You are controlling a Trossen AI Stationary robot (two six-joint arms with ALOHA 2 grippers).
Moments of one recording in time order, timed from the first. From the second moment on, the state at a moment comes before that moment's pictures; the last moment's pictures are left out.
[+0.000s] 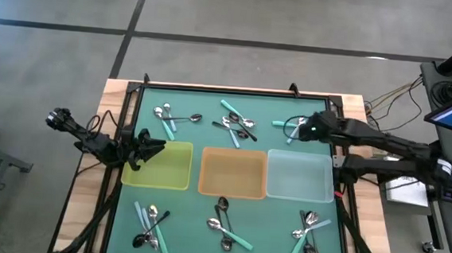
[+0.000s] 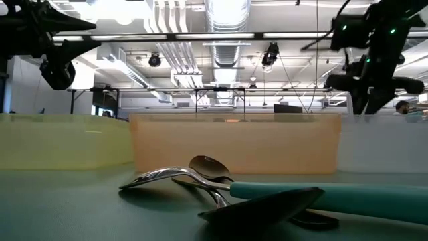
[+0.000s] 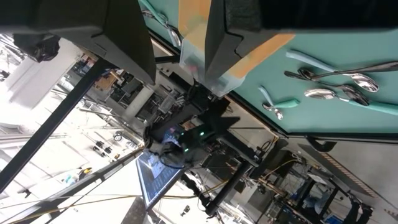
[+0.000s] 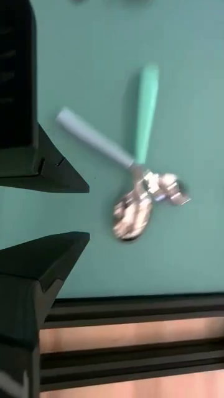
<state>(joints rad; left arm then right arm) -0.50 0.04 0.02 0.24 -0.70 -0.53 -0.47 0.92 0.64 -0.96 0.41 1.00</state>
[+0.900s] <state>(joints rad) -0.50 0.04 0.02 0.24 -0.70 -0.53 -0.47 1.40 0.65 -0.56 0.30 1.37</state>
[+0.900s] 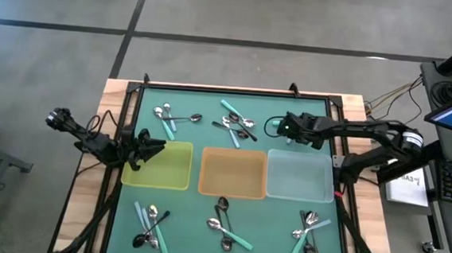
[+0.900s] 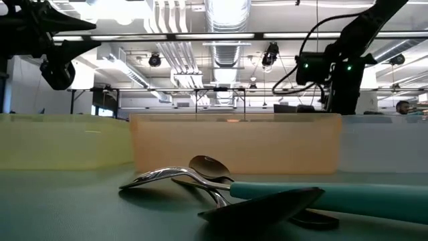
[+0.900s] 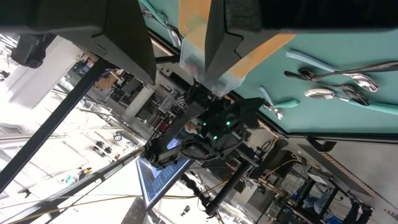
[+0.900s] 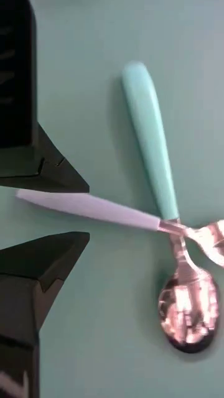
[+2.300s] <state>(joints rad) -0.50 0.05 0.02 0.06 -0.70 -0.64 -0.12 1.17 0.85 -0.55 0.09 1.07</state>
